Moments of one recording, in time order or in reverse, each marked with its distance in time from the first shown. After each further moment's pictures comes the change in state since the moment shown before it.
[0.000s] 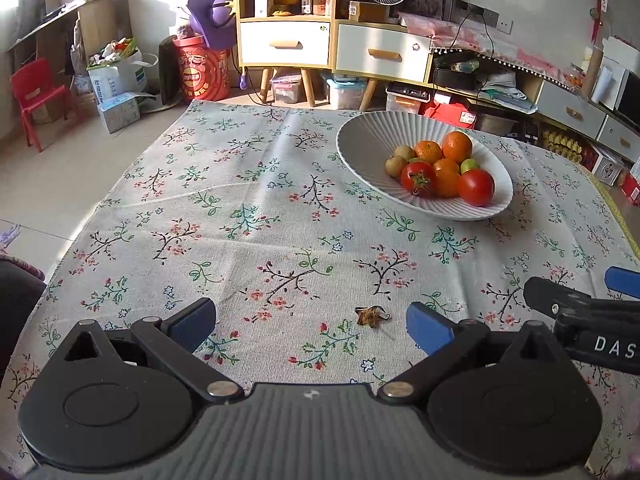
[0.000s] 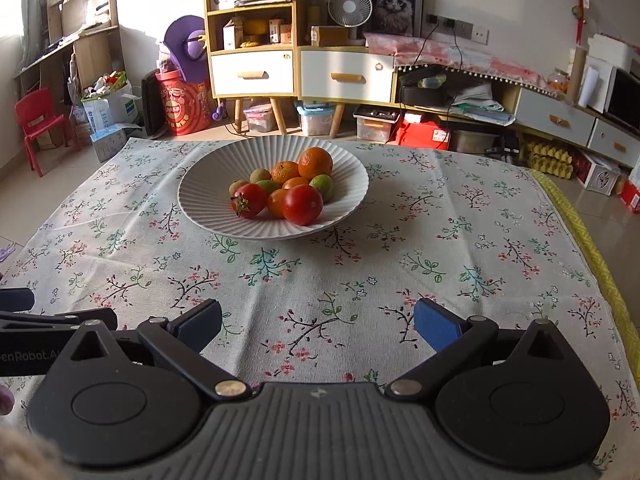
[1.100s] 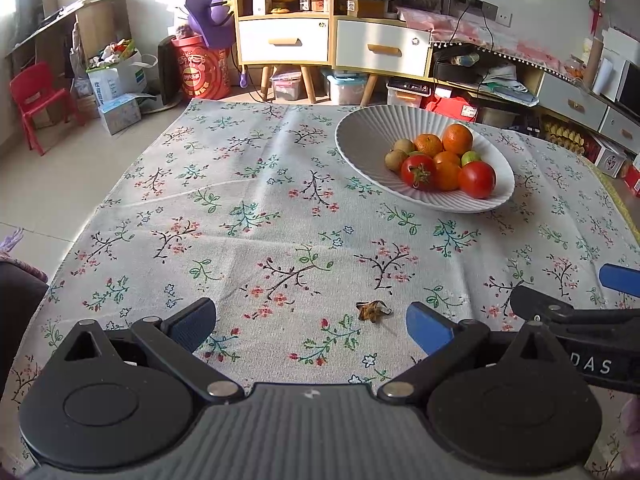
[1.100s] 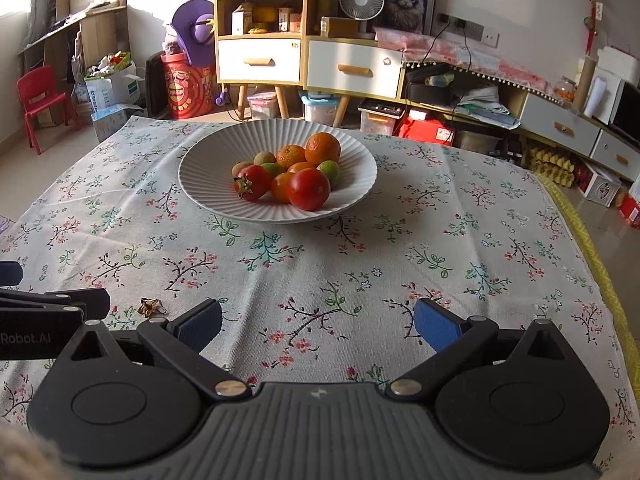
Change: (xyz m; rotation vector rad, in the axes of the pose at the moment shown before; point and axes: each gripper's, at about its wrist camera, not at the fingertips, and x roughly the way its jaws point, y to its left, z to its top) left arm 0.000 -0.004 0.000 0.020 0.014 0.011; right arm 0.002 0.010 -0.002 -0.056 0.023 -0.011
